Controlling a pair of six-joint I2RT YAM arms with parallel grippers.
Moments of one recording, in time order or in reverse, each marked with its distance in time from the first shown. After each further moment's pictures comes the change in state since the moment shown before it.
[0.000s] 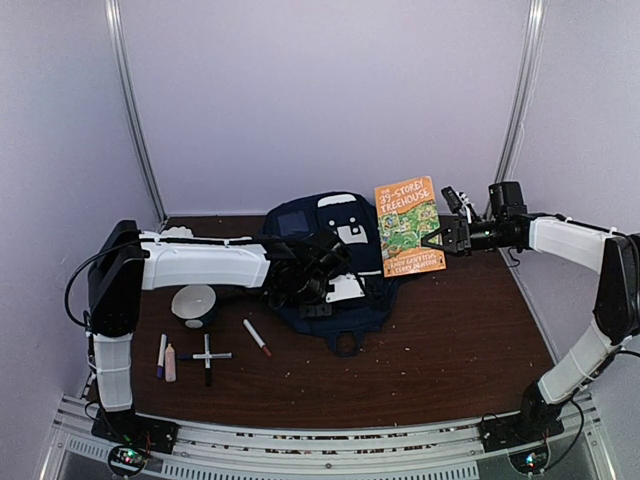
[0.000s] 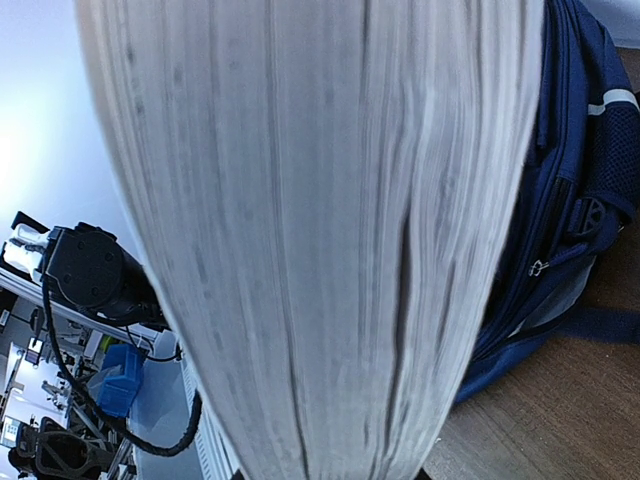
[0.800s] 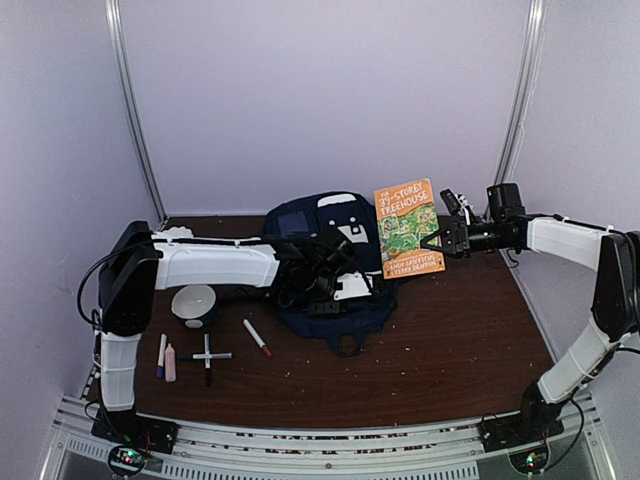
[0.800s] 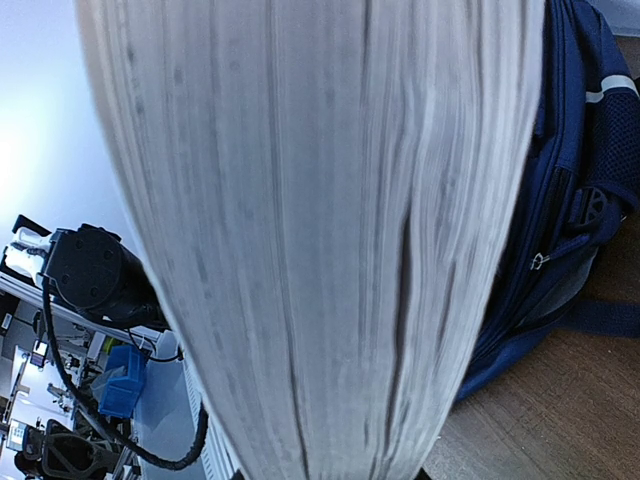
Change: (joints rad) left arm 0.002 0.064 0.059 0.044 0.021 0.054; right arm -0.001 0.020 0.000 0.001 -0.003 0.005
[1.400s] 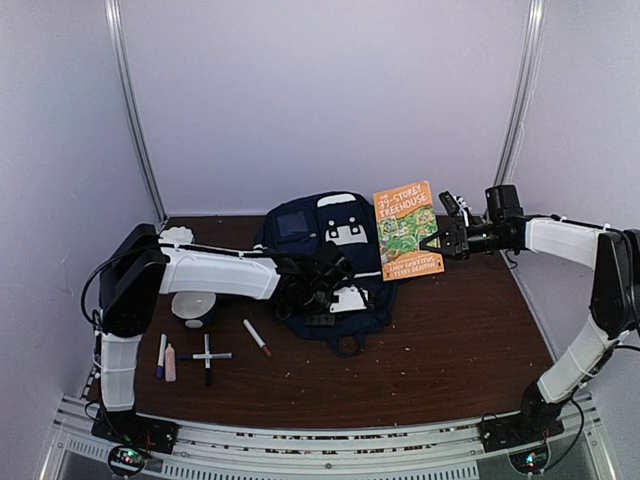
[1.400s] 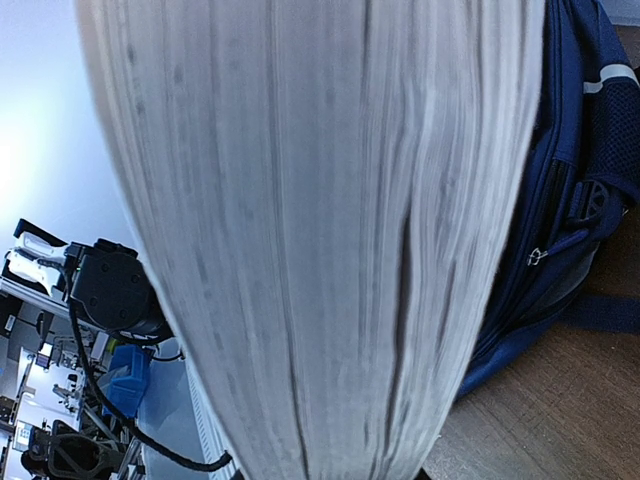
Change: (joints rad) left arm -0.009 0.002 -0.101 0.071 -0.038 0.019; right arm 0.000 0.019 0.000 0.002 -0.007 0.002
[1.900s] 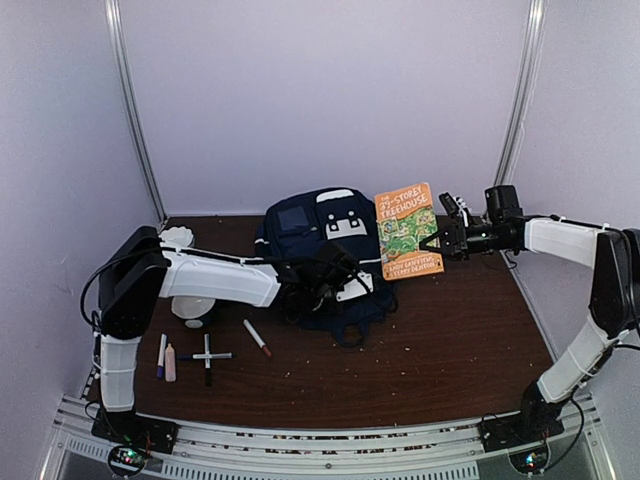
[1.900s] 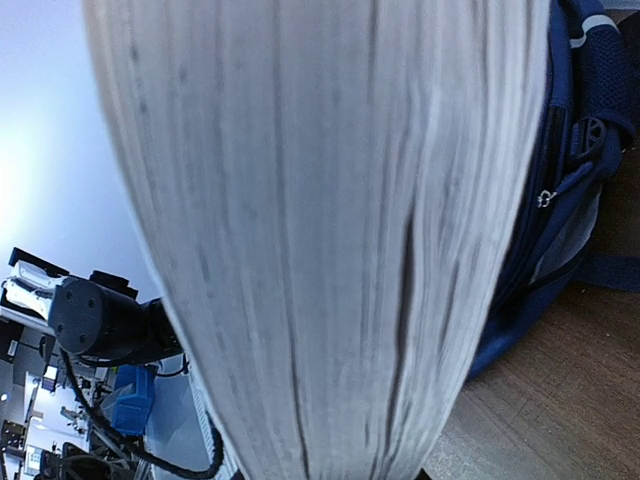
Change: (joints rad) left arm -0.023 -0.006 -0.046 0.254 -0.246 -0.015; right arm 0.000 0.005 0.000 0.005 0.015 0.048
